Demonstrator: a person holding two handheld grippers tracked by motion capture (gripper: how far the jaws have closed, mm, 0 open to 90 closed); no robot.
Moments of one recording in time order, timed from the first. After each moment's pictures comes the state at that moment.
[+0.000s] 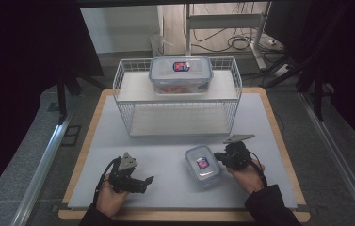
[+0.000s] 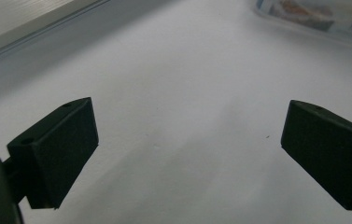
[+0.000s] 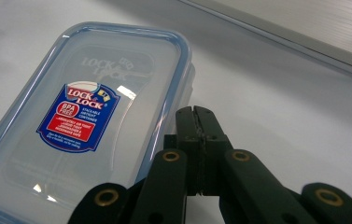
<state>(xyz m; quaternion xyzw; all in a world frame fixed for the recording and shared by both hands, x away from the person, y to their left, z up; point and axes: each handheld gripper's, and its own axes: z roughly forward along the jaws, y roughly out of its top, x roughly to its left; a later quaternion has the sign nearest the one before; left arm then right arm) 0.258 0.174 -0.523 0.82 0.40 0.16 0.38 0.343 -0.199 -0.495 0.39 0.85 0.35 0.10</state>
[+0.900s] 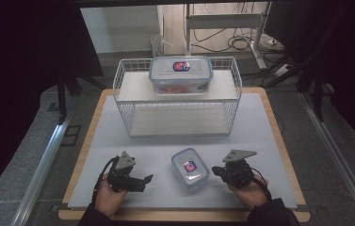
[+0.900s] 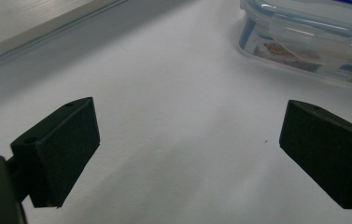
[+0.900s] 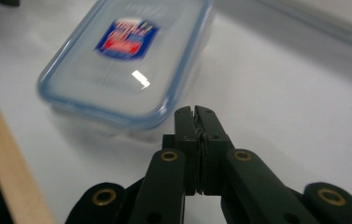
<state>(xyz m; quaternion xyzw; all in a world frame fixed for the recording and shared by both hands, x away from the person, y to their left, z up) 0.260 0.179 -0.519 0.81 0.41 0.15 0.39 0.288 -0.199 -0.490 0.33 0.87 0.37 0.10</state>
